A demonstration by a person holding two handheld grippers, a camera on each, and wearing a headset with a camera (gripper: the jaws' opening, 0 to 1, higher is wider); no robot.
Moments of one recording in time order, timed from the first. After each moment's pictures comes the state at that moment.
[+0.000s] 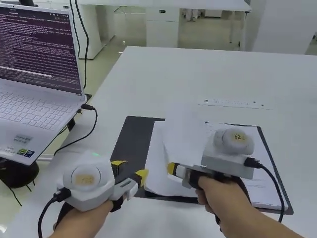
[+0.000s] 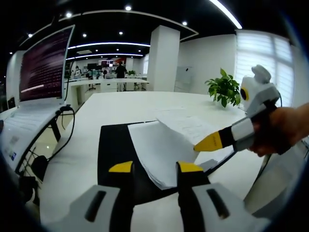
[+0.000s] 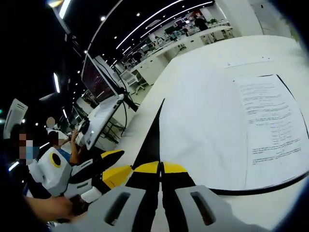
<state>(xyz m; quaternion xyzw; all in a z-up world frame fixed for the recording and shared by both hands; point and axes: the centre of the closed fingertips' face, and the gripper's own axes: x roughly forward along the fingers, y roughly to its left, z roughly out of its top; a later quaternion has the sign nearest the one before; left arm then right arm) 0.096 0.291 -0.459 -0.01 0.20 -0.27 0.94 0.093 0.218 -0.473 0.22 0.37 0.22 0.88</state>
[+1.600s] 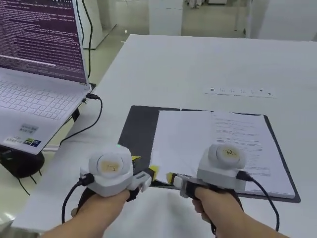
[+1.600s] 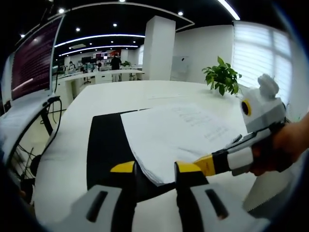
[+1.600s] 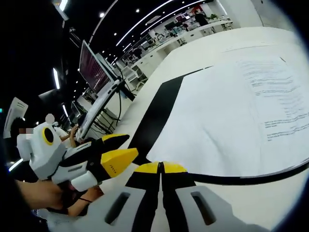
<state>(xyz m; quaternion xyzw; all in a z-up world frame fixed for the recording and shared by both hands) 0.105 0.257 -0.494 0.02 0.24 -0.30 0.92 0.079 0.209 -0.517 0.23 0.36 0.21 0.88</state>
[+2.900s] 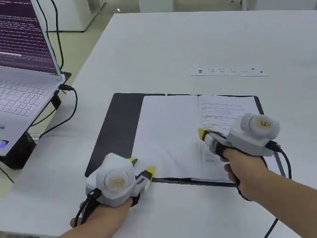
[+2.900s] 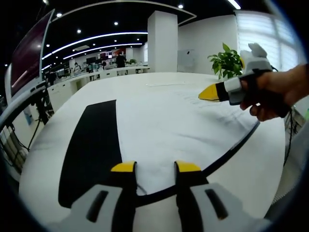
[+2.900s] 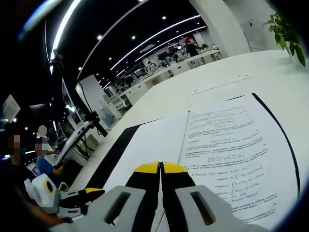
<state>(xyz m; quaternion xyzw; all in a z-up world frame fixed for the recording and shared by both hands) 0.117 0.237 -0.556 0.05 0.24 -0.25 0.93 0.182 0.085 -0.517 0.21 0.25 0.15 0.93</state>
